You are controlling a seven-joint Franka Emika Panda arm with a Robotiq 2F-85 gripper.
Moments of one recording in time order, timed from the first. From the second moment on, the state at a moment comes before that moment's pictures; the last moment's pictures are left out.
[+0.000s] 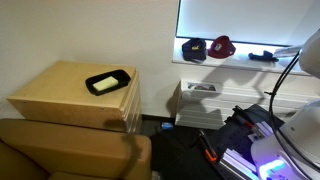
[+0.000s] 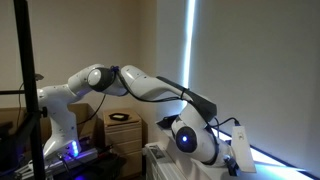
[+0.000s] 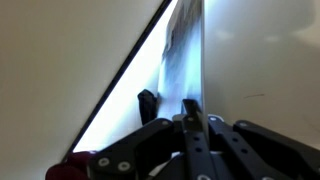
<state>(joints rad) -1.29 1.10 -0.33 -1.08 1.64 2.24 2.26</state>
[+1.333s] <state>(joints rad) -1.34 1.34 -0.28 -0.73 1.30 2.12 2.41</state>
